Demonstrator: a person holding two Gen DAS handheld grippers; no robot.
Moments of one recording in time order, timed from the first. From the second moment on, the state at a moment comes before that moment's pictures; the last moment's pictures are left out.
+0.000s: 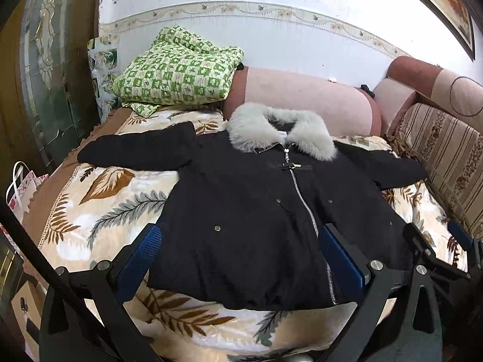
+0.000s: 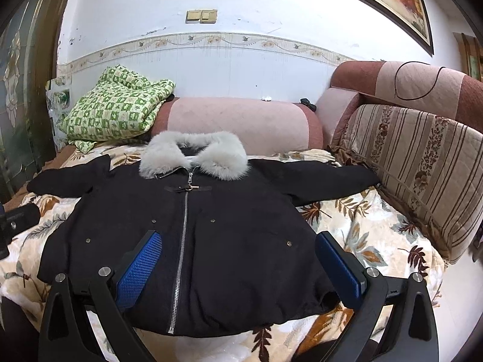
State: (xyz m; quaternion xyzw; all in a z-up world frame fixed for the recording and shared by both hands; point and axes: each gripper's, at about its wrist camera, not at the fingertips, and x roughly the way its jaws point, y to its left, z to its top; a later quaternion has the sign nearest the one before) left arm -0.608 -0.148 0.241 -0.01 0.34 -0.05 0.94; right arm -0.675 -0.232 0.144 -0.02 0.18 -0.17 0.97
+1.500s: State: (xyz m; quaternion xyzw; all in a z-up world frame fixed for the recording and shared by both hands) left arm -0.395 -0.077 0.122 -0.06 0.44 -0.03 0.89; right arm -0.587 -0.253 0.111 0.00 0.27 -0.15 0.95
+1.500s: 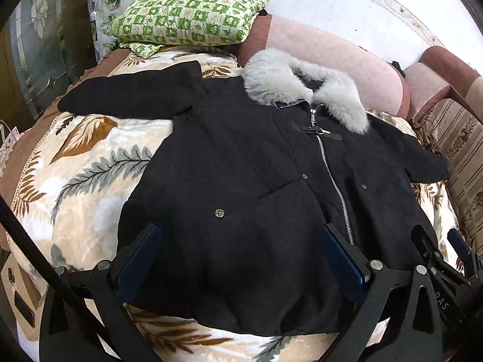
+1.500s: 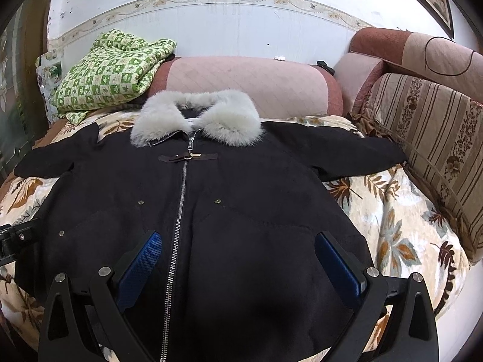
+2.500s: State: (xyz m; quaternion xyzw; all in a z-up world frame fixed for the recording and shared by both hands) left arm -0.316 0.089 0.112 -0.13 0.43 0.10 0.89; right arm -0.573 -0.262 0.090 0.00 0.30 -0.16 0.94
